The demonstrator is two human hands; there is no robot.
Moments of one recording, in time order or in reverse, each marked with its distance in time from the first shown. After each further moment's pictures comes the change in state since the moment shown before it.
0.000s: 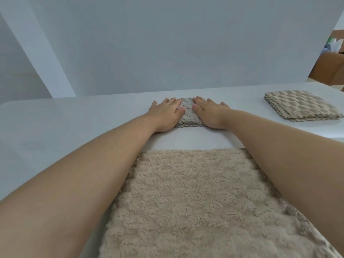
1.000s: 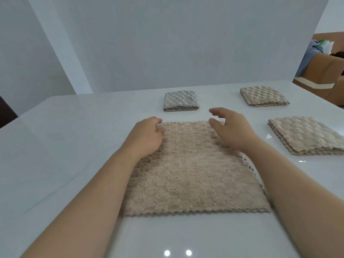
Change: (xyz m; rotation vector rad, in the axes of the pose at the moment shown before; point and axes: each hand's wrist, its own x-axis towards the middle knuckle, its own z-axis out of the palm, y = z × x) left_hand -0.264 0.082 -0.040 -0.378 0.201 -0.251; right_hand -0.256 -0.012 -0.014 0.490 0.357 -0.003
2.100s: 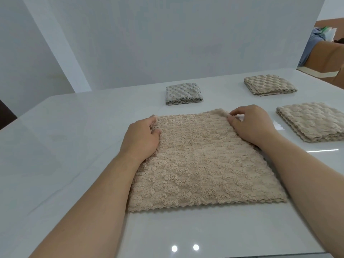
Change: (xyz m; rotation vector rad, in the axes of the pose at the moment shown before) left_hand -0.004 -0.034 0.015 0.040 0.171 -0.043; right_hand 0.006 0.046 0.007 -0.233 0.149 0.101
